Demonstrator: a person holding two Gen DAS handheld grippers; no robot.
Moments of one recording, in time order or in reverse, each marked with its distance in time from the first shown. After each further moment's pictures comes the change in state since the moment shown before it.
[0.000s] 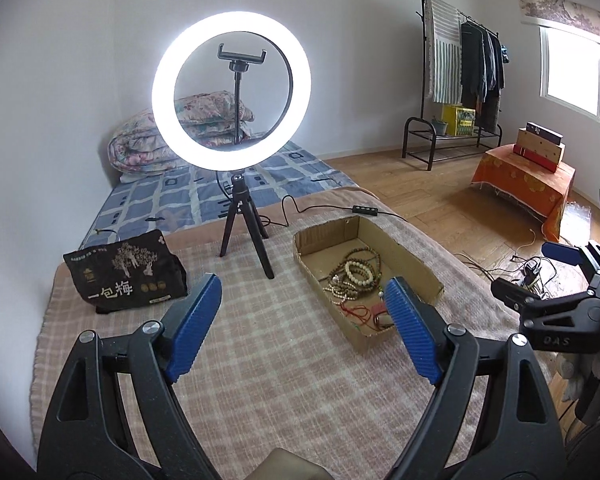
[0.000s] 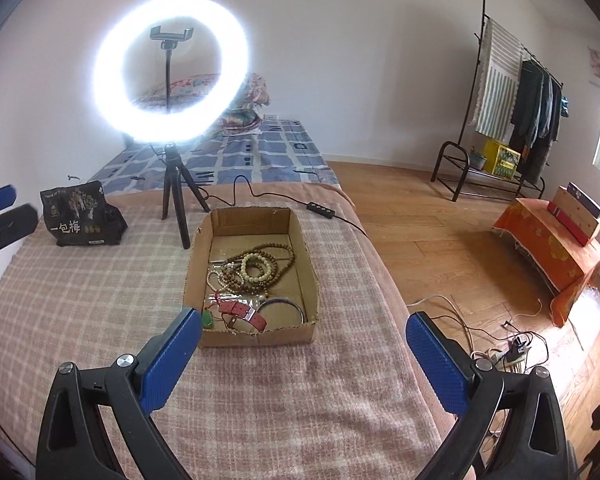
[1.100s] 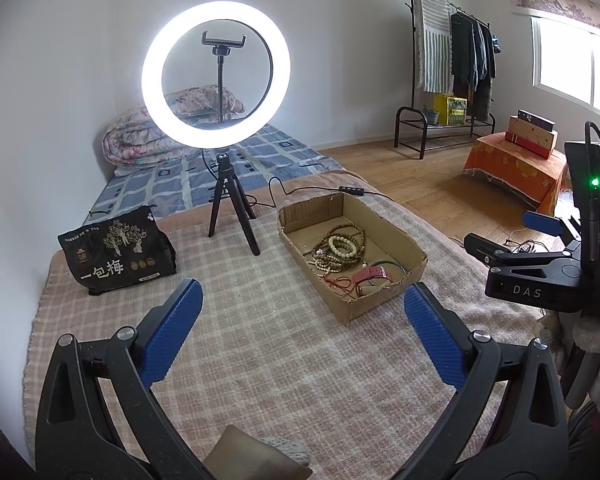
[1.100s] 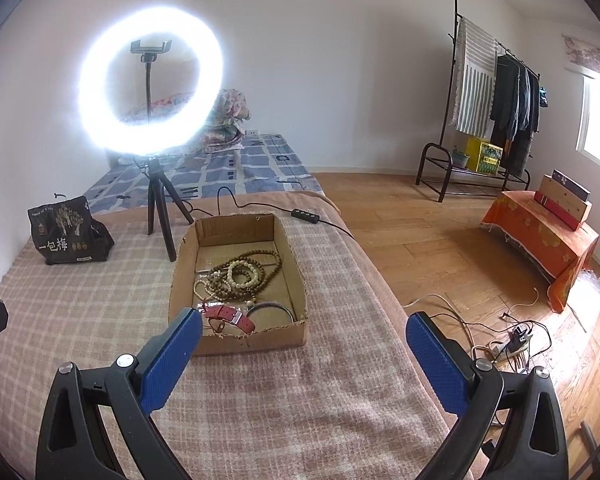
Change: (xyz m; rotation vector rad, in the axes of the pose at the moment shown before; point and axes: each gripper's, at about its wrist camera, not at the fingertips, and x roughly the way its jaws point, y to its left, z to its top) left arm -0.013 -0.023 -0.032 0.021 0.027 -0.022; right arm 0.004 -0.004 -0.015 0.059 -0.053 -0.026
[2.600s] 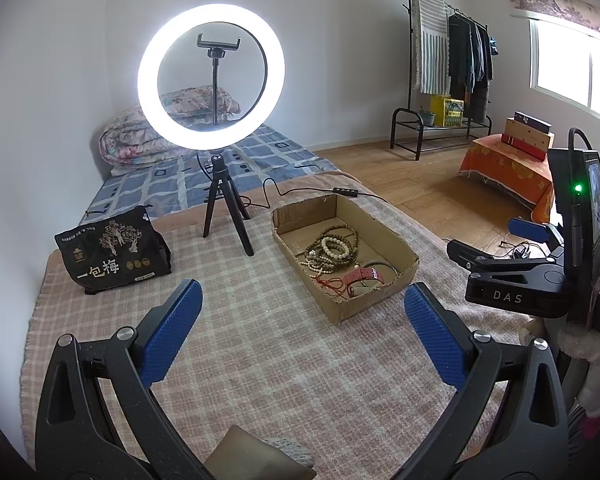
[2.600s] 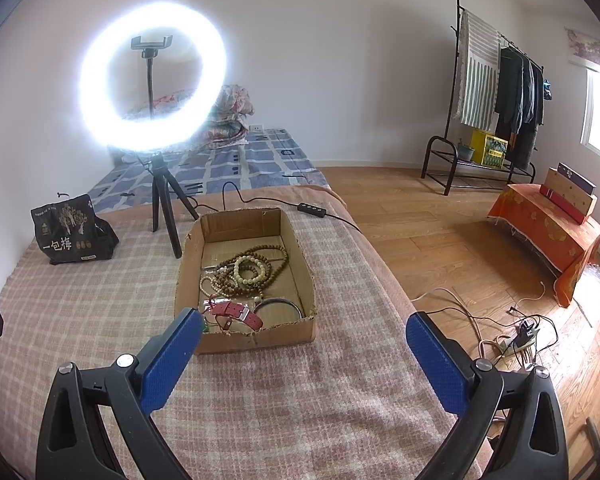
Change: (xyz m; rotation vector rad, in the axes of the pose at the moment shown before) left arm -0.002 -0.005 0.002 -0.004 -0.003 -0.011; right arm 0.005 0.004 -0.002 0.013 0.016 0.019
